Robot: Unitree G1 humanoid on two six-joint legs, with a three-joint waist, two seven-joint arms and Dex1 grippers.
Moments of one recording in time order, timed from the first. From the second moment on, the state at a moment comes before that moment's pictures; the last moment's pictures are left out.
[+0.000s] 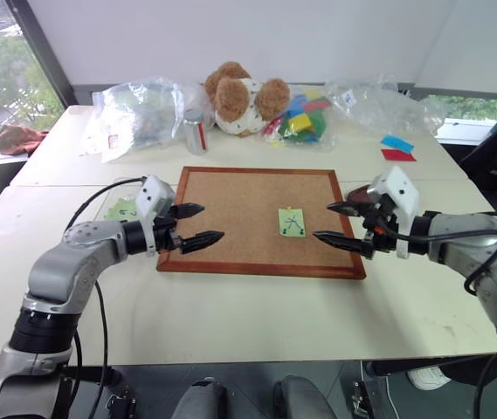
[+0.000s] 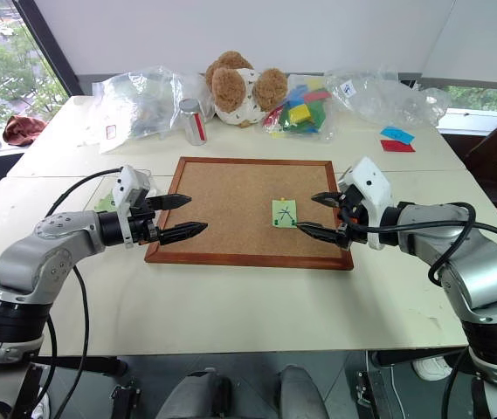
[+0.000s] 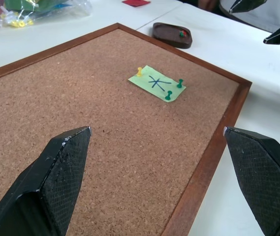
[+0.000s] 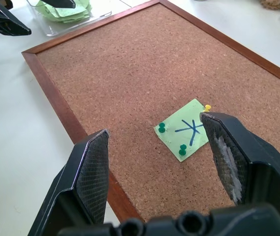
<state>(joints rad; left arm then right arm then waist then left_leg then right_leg) -0.44 0.65 0.02 -0.17 -0.56 0.67 -0.89 -0.39 -0.88 -0.06 -0.43 0.50 0.77 0.82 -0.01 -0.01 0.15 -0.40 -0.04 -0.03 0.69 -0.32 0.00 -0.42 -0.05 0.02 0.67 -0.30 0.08</state>
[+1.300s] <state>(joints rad) -0.51 0.48 -0.09 0.03 -0.36 0.50 -0.82 -0.41 -0.85 -0.05 -0.40 0.47 0.76 0.78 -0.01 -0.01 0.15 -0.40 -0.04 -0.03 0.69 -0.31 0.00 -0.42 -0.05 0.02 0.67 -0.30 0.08</state>
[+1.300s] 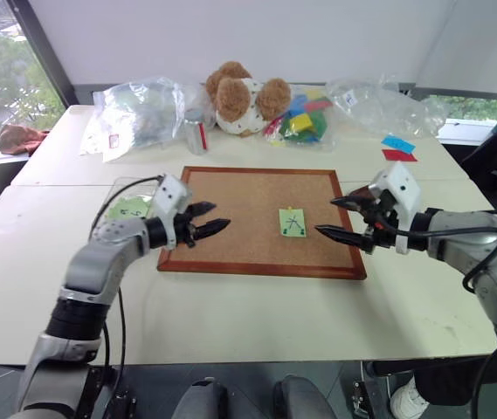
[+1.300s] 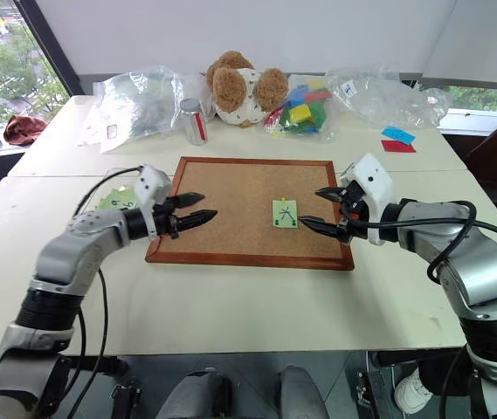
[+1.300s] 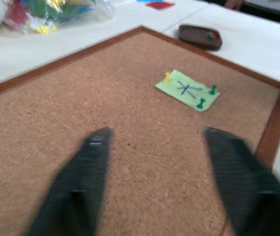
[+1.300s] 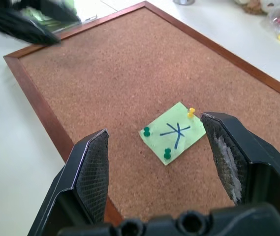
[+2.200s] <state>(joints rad) -0.57 0.30 -0.14 0.39 -0.17 0.21 -0.75 -0.80 -0.44 0.19 0.39 0.16 0.66 0.58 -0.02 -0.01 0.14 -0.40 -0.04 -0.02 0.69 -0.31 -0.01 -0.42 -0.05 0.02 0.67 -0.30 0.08</state>
